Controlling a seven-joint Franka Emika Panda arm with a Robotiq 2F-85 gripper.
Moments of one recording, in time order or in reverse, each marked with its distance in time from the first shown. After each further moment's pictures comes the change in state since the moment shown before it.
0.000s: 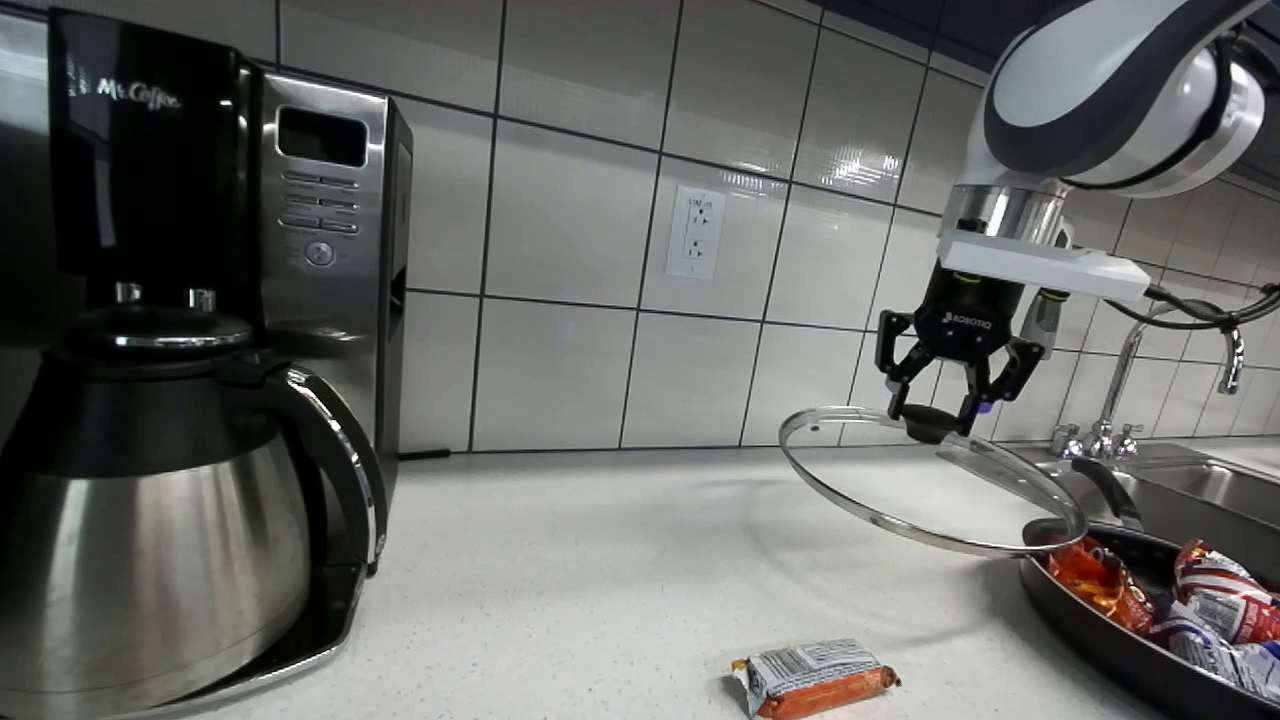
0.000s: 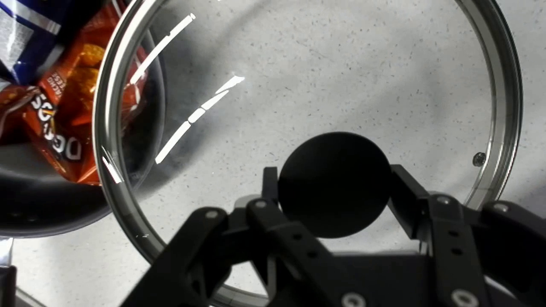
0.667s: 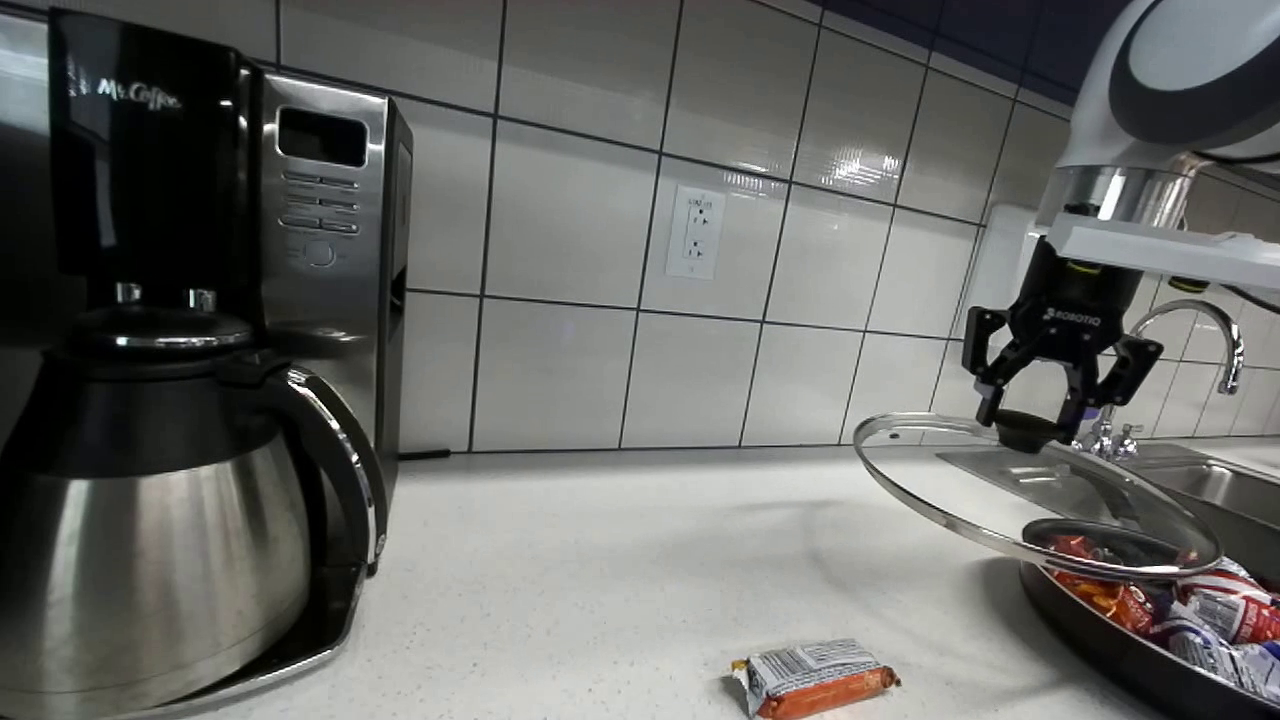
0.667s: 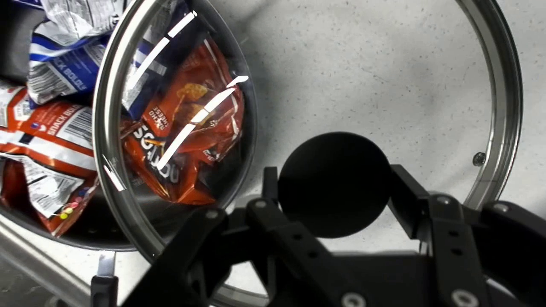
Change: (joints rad) arm -0.063 -0.193 -0.003 -0.205 -0.034 0.001 -0.010
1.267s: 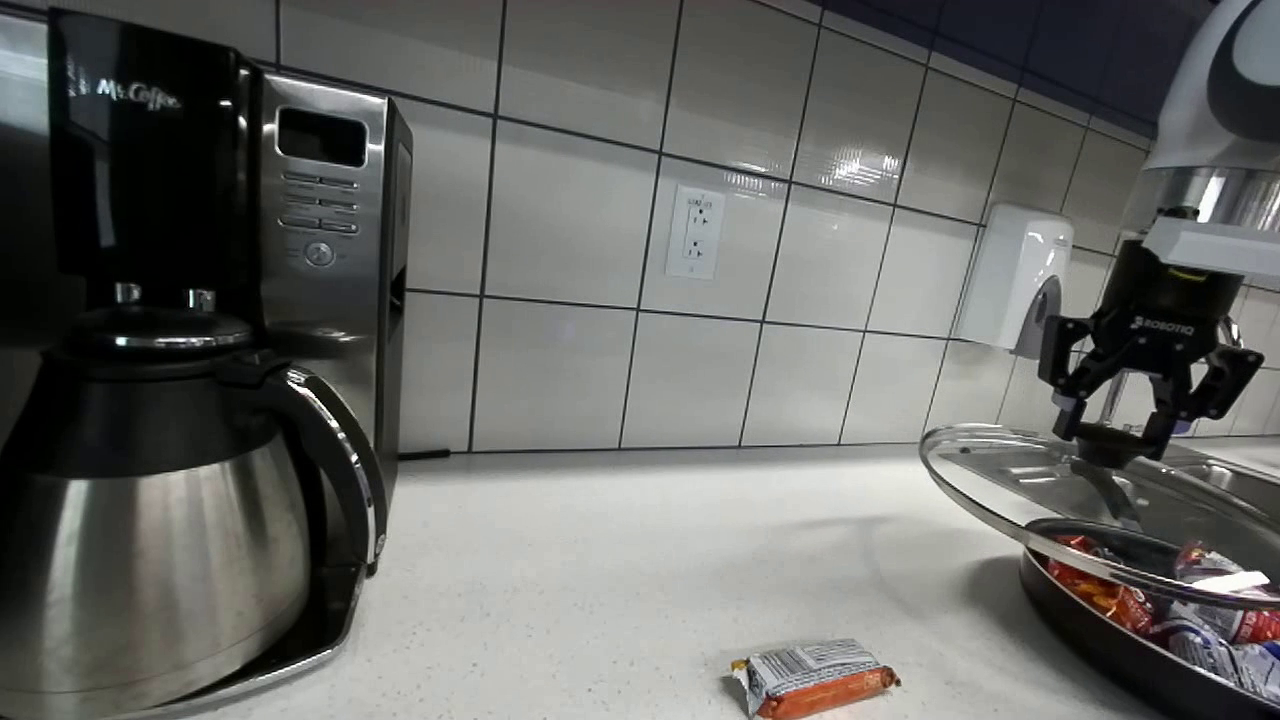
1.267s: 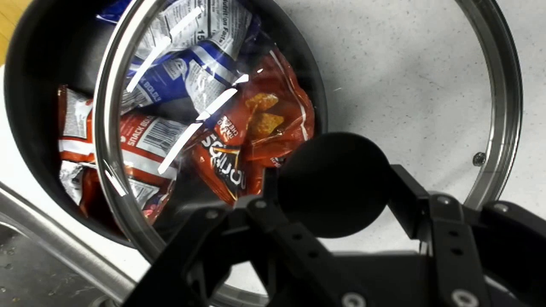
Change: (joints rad) arm -0.083 -0.108 -0.004 -0.117 -0.019 0.000 -0.057
